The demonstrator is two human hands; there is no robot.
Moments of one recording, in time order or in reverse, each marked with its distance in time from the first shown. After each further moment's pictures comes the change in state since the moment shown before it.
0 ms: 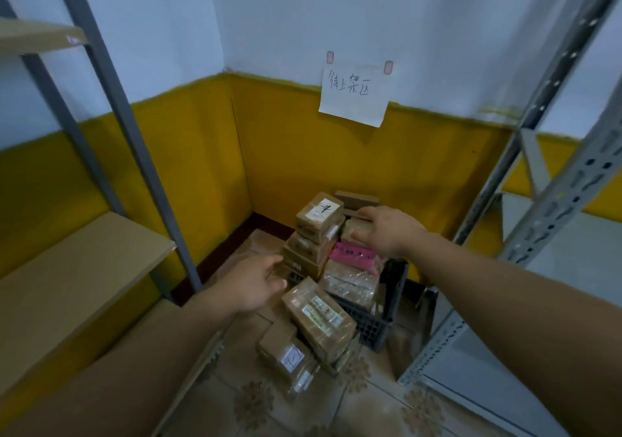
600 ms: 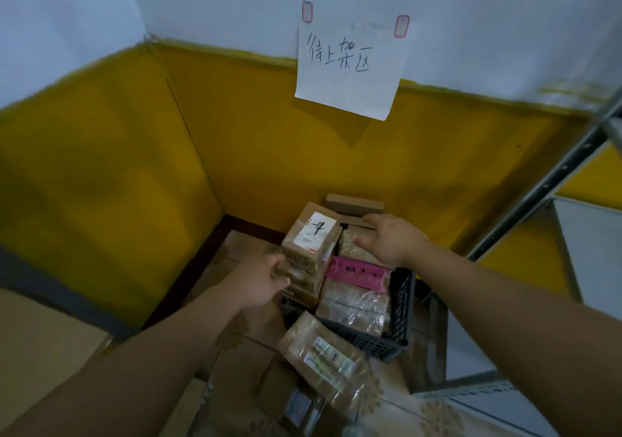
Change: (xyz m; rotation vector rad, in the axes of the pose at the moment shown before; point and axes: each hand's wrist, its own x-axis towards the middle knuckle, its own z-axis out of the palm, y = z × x) left_hand 0.279 -0.020 -0.049 0.042 -0.197 -0.025; right_hand 0.239 0.048 0.021 0.119 -0.128 0.185
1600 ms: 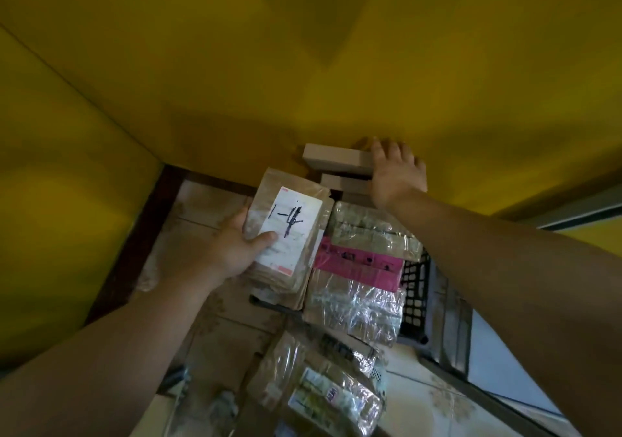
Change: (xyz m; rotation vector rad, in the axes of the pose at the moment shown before) left_hand 0.320 -0.056 0.070 -0.504 -0.017 -0.142; right_hand 0.329 0.116 0.123 -0.173 0.067 0.246
